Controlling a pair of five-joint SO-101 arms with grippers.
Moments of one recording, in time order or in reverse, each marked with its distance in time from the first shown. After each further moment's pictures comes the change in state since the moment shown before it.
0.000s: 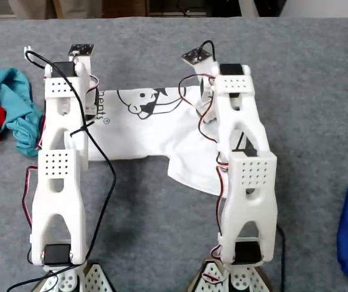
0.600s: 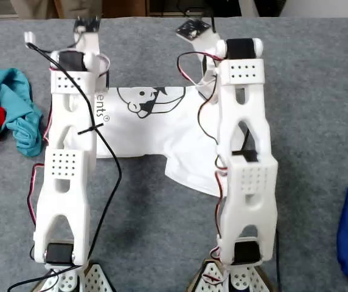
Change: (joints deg) left arm 5.5 -11.3 -8.9 1.3 5.6; right arm -2.8 -12.0 -17.1 20.8 10.3
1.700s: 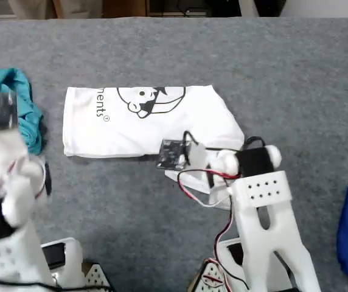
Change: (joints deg) left arm -18.5 -124.8 119.0 -3.8 -8.8; right arm -7.2 -78.9 96.5 -8.0 24.6
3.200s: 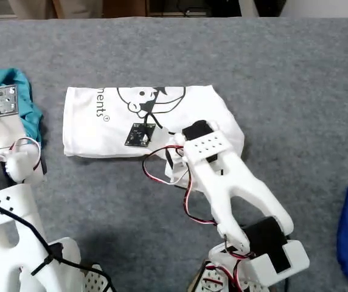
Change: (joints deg) left arm -4.8 13.5 11.4 -18.5 -2.6; right arm -10.6 34.2 -5.5 -23.4 -16.1
